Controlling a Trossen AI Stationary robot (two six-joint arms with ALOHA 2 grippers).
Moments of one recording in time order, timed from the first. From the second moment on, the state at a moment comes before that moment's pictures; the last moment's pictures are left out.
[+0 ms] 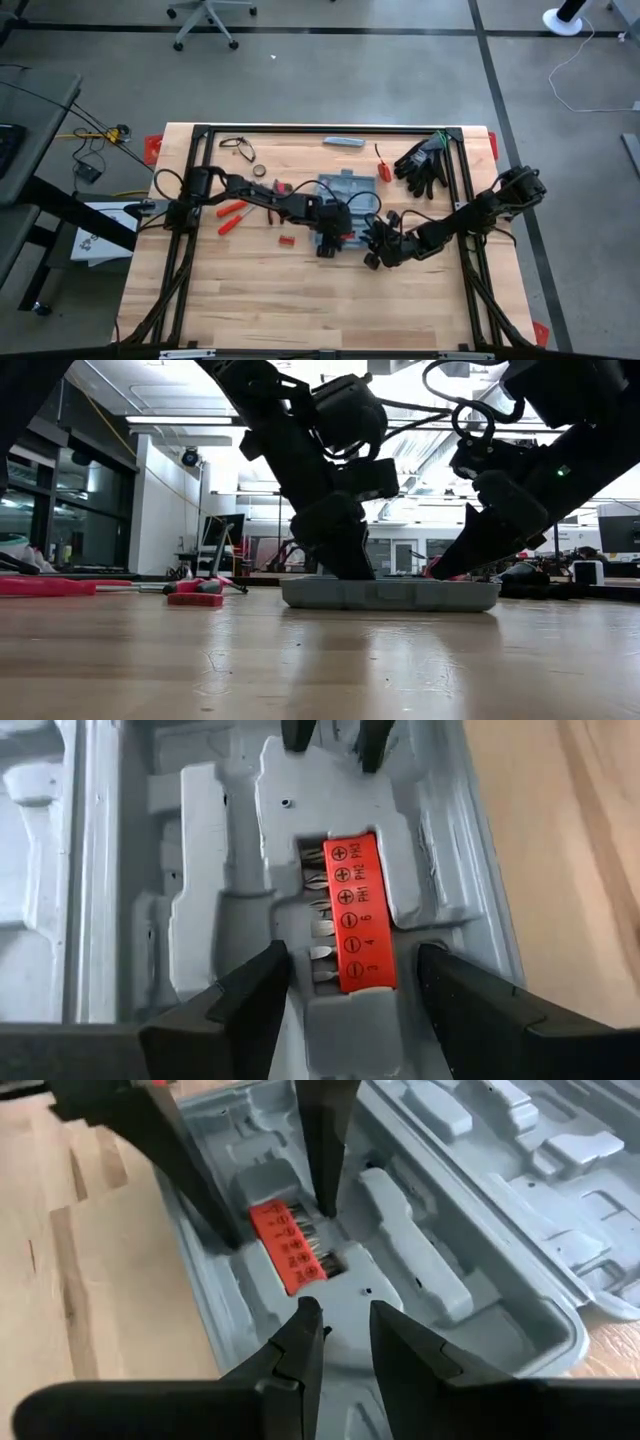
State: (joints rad) left arm -0.05 2.11 1.37 -0.26 0.01 0.14; right arm 0.41 1.63 0.58 0.15 0.64 0.67
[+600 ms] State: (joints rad) left arm -0.02 2.13 1.37 -0.24 0.13 0.06; right arm 0.41 1.63 0.58 0.11 0.59 0.68
